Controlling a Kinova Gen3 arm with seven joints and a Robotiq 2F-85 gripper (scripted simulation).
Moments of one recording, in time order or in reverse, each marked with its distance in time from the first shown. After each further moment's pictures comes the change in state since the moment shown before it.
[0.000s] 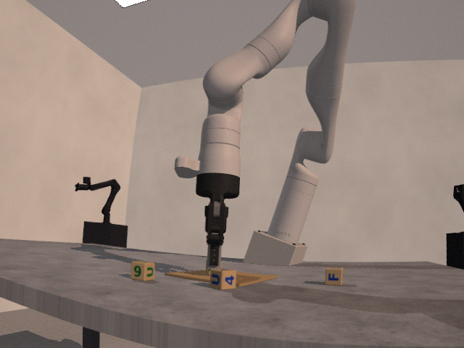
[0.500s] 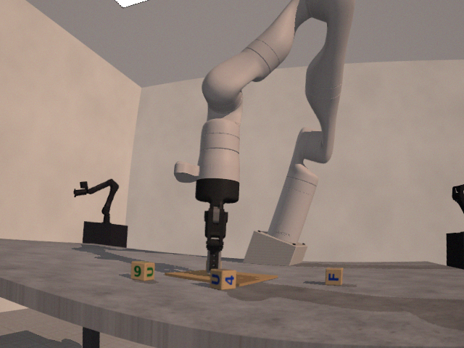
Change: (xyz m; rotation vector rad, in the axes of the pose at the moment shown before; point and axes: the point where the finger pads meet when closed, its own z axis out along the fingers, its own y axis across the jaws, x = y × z) arm 0.000 0.003 0.008 -0.006 -0.003 0.003
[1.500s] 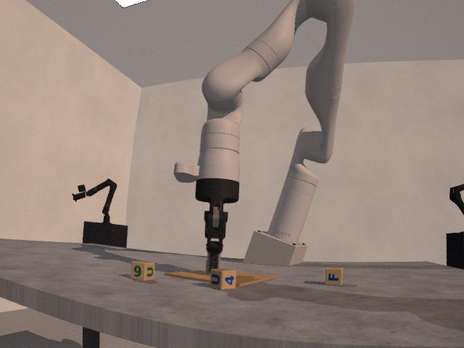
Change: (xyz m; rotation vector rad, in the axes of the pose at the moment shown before) arm 0.000 0.000 0.000 0.000 0.000 0.000
